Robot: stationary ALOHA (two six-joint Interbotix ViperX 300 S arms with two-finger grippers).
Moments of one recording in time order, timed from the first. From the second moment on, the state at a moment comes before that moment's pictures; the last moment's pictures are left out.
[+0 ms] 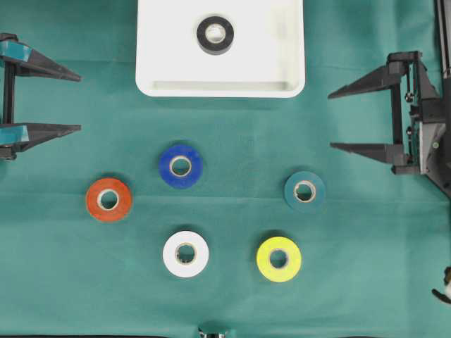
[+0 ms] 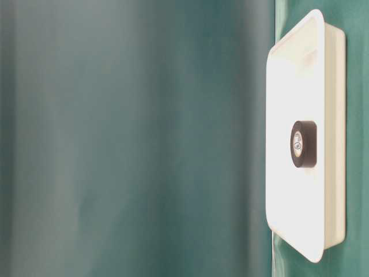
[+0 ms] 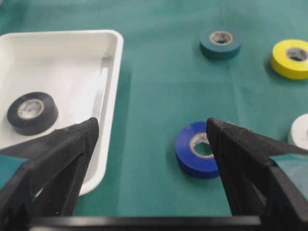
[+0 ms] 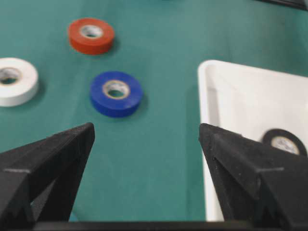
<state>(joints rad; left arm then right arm) 0.06 -0.94 1.17 -0.01 0.03 0.08 0.02 -0.81 1.15 -0.02 -0.07 0.00</state>
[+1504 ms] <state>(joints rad) 0.06 -0.94 1.17 -0.01 0.01 0.08 0.20 -0.28 0.76 -0.01 -0.09 0.00</state>
